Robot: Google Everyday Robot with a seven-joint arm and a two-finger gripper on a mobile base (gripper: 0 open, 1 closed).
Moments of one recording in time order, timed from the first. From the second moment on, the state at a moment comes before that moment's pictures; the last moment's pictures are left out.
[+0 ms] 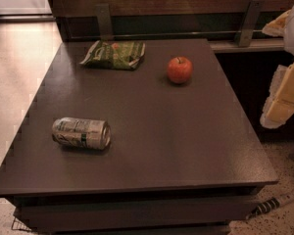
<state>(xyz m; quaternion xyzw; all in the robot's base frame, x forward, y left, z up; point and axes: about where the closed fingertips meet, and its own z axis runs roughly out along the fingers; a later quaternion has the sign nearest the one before) 0.438 -0.211 0.997 -0.60 0.77 -0.06 0.19</state>
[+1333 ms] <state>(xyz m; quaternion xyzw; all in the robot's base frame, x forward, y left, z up) 0.503 -0.088 0.981 -0.58 0.80 0.04 0.17</state>
